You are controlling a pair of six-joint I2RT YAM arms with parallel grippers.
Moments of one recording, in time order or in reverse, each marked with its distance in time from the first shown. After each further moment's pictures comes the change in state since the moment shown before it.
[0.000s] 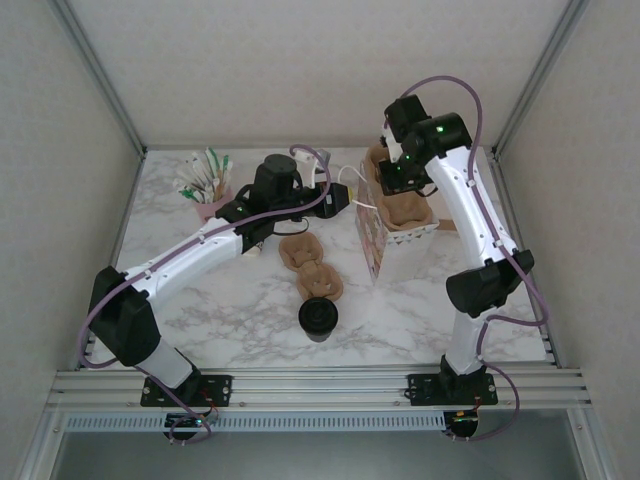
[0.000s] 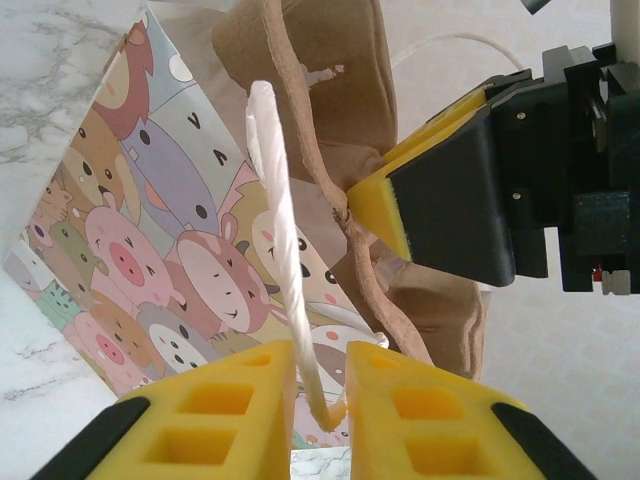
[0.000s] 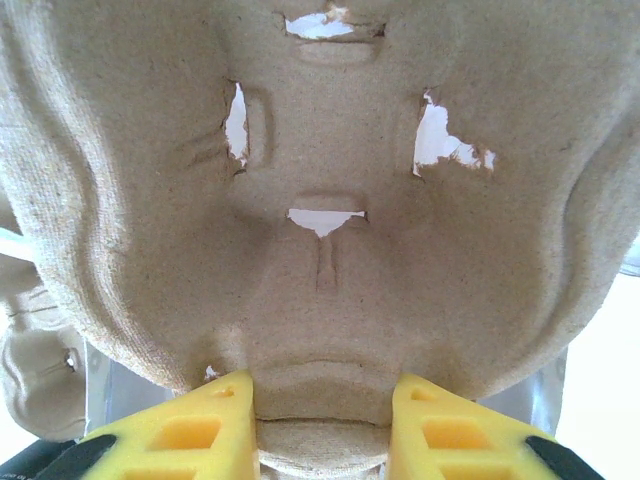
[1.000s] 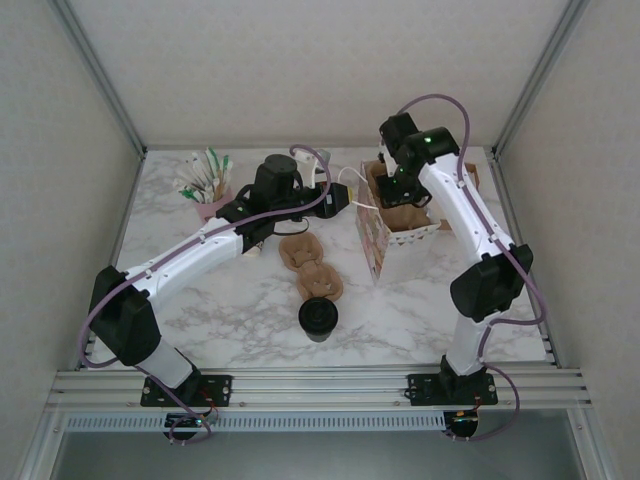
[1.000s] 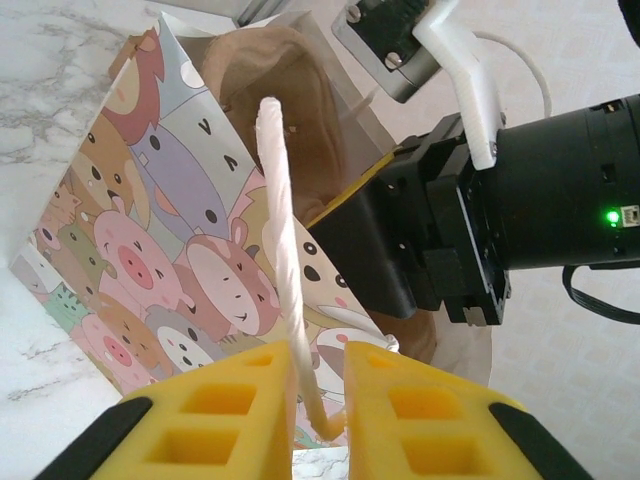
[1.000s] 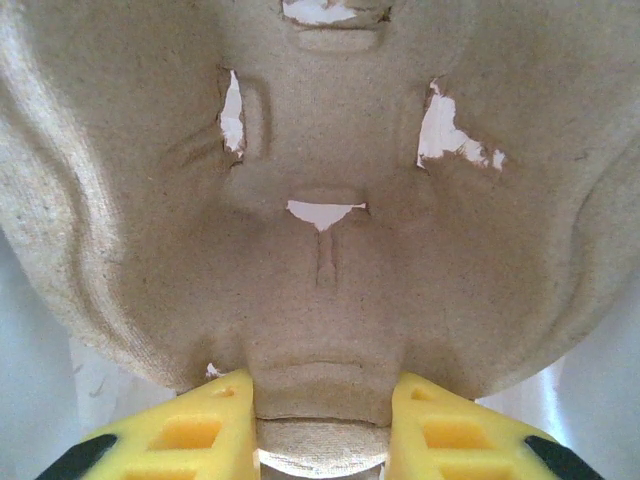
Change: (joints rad) left arm 0.000 0.002 0.000 0.000 -0.008 0.000; right arm -0.006 -0.048 -0.260 0.132 0.005 0.018
